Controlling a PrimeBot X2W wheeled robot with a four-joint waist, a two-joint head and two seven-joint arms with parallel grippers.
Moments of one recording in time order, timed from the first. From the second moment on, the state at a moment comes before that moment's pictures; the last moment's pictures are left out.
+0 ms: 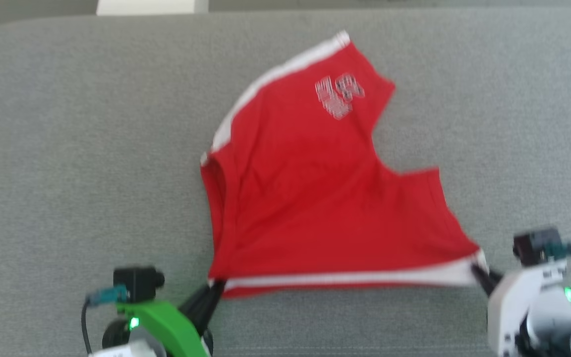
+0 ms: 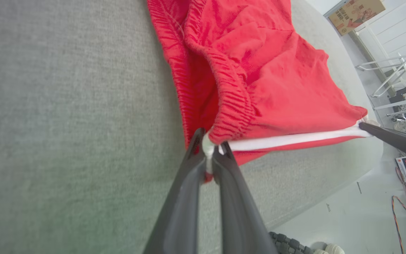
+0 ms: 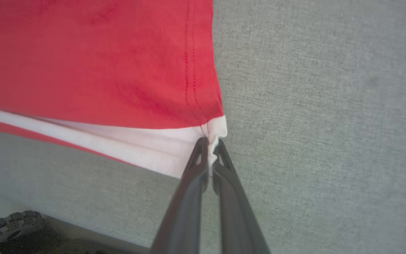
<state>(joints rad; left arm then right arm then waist) -0.09 0.46 -0.57 0.04 -0.98 0.00 0.03 -0.02 -0.26 0.03 -0.02 0.29 0.13 0.58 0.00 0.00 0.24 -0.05</state>
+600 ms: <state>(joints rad) -0.11 0.40 -0.60 -0.06 -0.94 0.04 0.00 -0.02 -0.24 -0.02 -0.22 0.15 0.13 0.65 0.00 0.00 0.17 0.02</state>
